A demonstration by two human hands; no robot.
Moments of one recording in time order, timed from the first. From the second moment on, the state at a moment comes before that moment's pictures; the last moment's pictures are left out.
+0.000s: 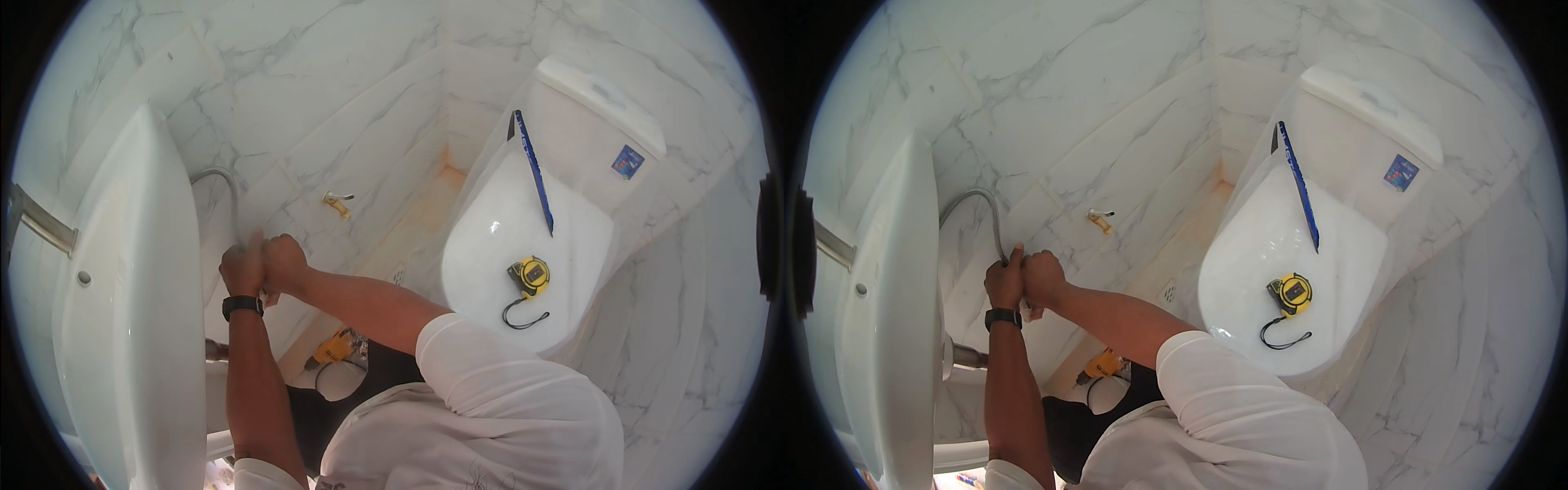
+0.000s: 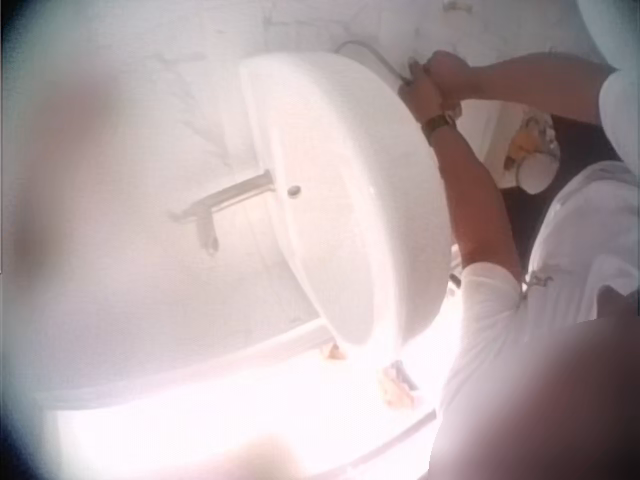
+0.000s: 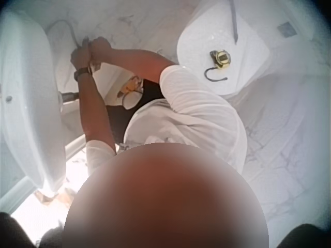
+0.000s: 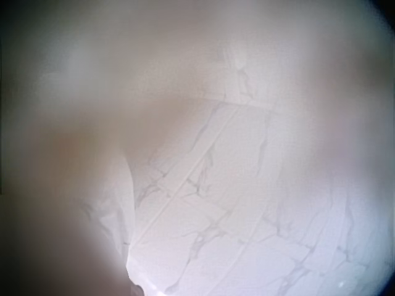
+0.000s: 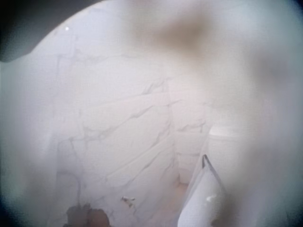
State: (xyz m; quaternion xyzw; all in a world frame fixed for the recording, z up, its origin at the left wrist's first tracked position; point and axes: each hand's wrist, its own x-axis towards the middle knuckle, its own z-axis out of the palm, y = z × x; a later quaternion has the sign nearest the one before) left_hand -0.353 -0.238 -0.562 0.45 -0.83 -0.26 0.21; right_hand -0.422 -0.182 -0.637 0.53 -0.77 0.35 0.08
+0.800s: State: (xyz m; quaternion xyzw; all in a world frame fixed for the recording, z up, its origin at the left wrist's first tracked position) left_hand -0.332 -0.183 -0.568 0.35 -0.75 -0.47 0.32; right_hand -0.422 -0.177 -0.639 0.49 -0.77 0.38 0.10
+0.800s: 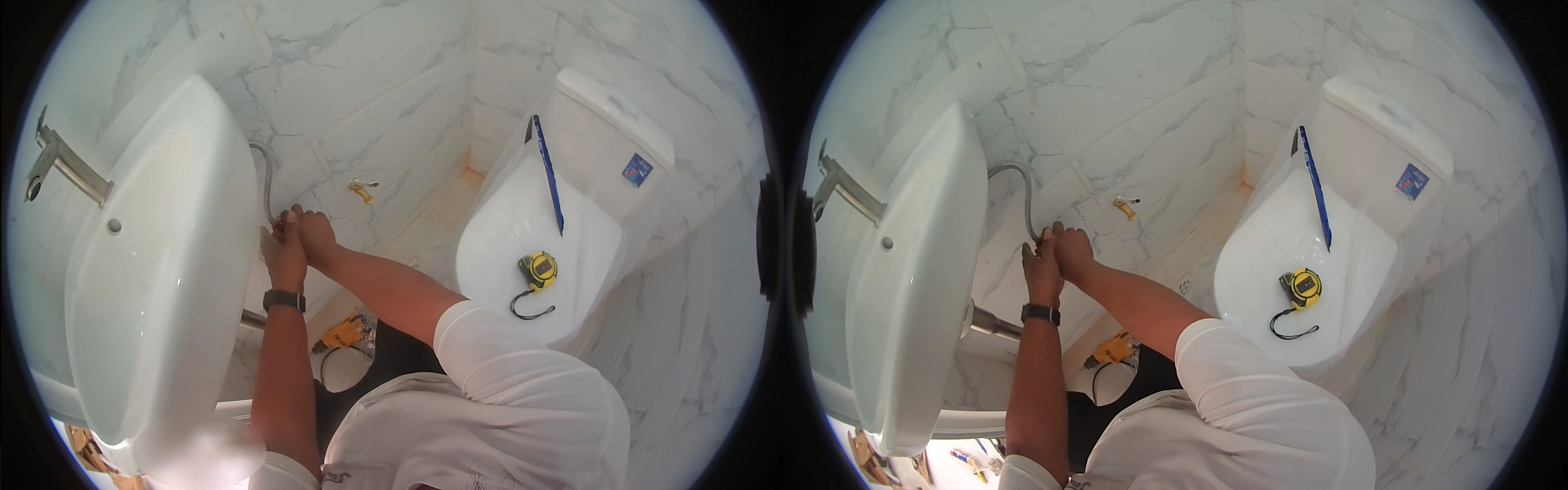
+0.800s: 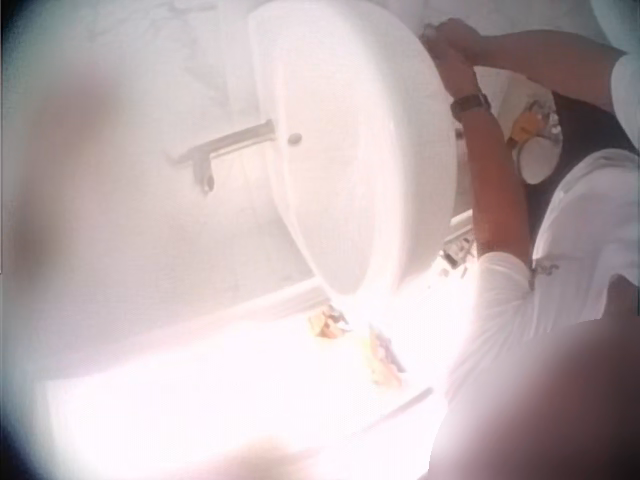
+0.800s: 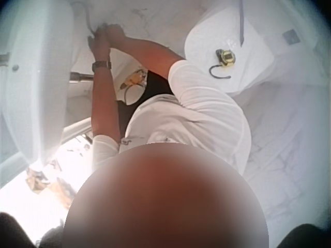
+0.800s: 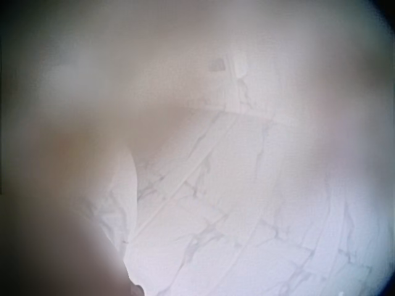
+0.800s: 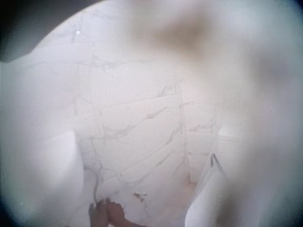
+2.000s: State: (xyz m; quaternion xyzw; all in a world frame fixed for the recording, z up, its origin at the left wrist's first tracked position) left_hand 0.269 -0.060 -0.344 0.60 -0.73 -0.26 -0.21; right_hand -0.351 0.359 -0.353 -0.28 -0.77 0.48 -0.32
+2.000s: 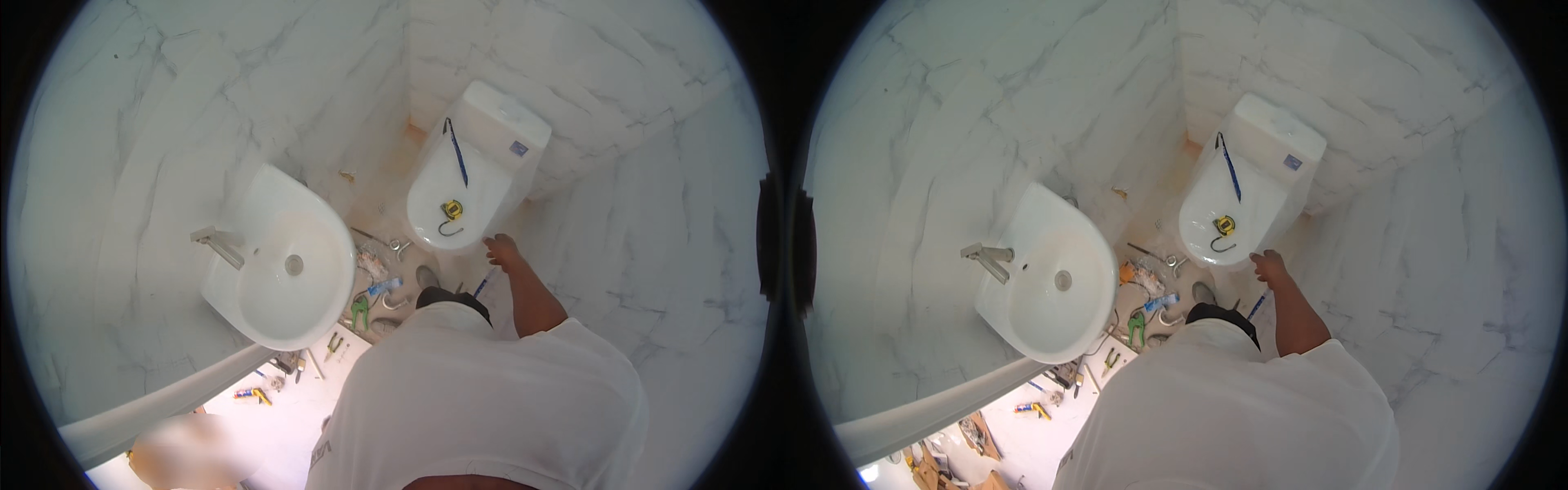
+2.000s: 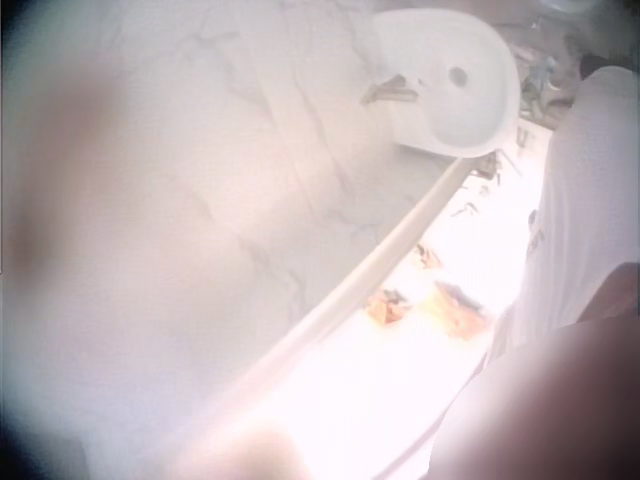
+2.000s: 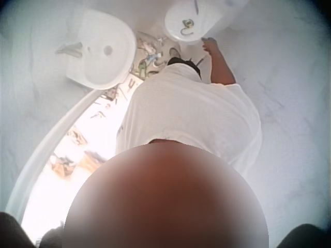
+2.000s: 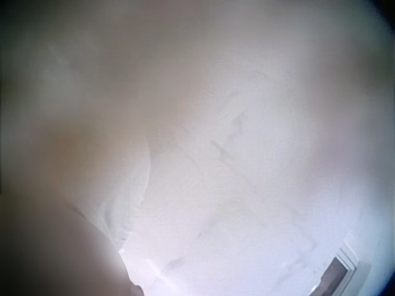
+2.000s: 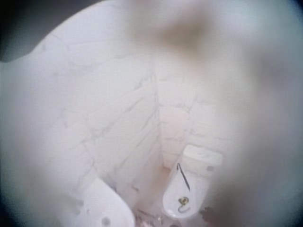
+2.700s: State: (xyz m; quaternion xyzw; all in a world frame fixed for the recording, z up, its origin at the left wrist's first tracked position) left_hand 0.169 0.069 -0.337 0.70 -0.59 -0.40 -0.06; right_hand -0.628 0.283 -0.310 0.03 -0.84 0.54 -0.07
